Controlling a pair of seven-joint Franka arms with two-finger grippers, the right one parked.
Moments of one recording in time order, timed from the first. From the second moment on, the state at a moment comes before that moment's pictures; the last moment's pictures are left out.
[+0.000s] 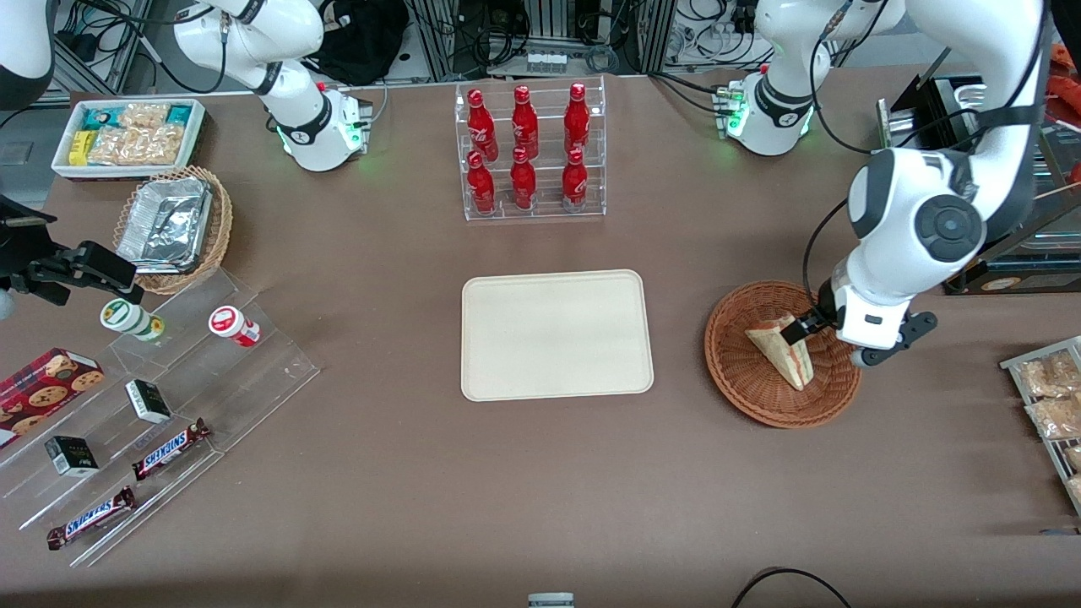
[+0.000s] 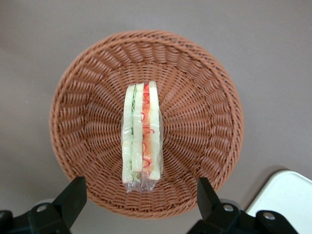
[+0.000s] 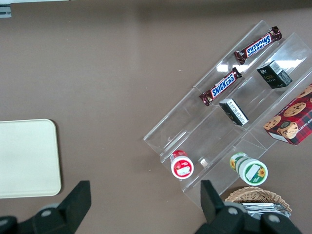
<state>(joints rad) 0.05 0.14 -0.22 -2.12 0.04 2.23 -0.74</state>
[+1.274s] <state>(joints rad) 0.06 0.23 -0.22 -2.13 0.04 2.31 -0.77</state>
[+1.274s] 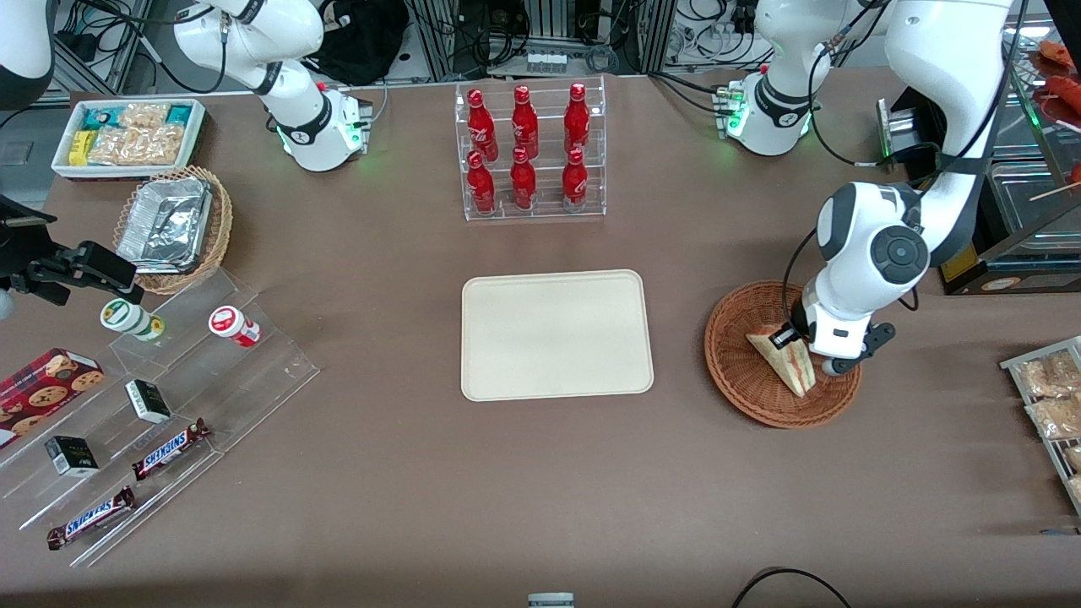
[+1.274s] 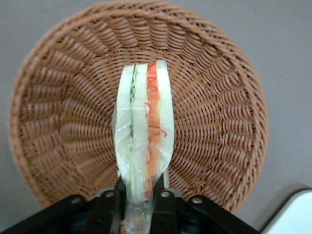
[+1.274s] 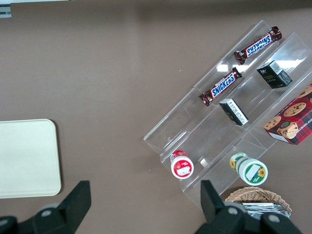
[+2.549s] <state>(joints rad) -0.53 0.50 -0.23 -1.68 0.04 2.13 -0.83</state>
